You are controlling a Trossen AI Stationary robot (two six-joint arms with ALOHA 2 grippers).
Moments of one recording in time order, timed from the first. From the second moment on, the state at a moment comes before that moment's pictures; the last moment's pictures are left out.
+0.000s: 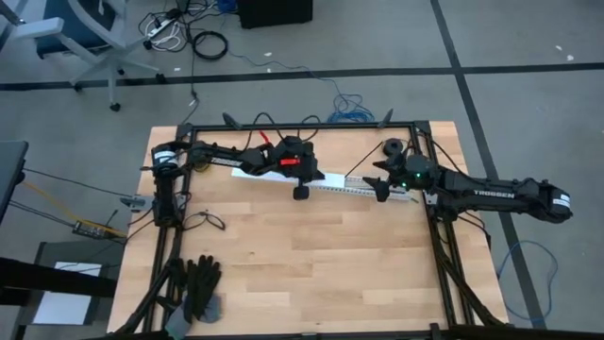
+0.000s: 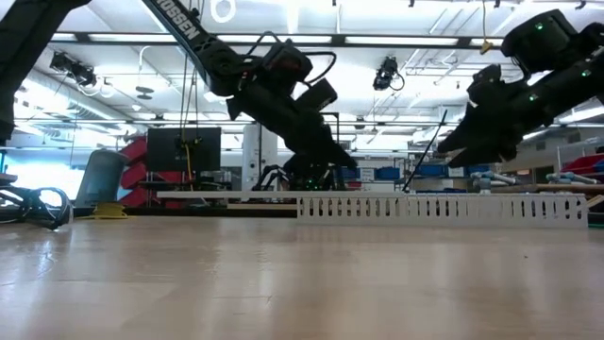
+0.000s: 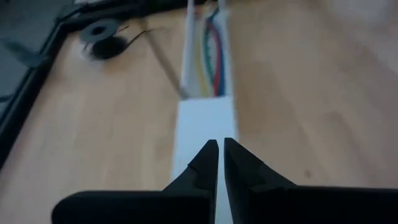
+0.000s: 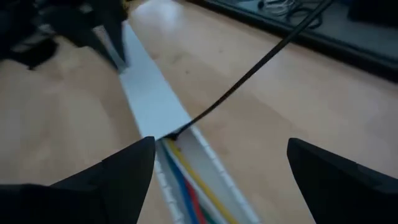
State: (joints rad) left arm 0.32 1.92 1.15 0.21 0.27 0.36; right arm -0.36 0.64 0.20 0.03 0.15 0.28
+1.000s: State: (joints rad) left arm 0.31 2.05 1.21 0.25 0.27 0.30; right arm -0.38 0.93 0.20 0.12 0.20 0.14
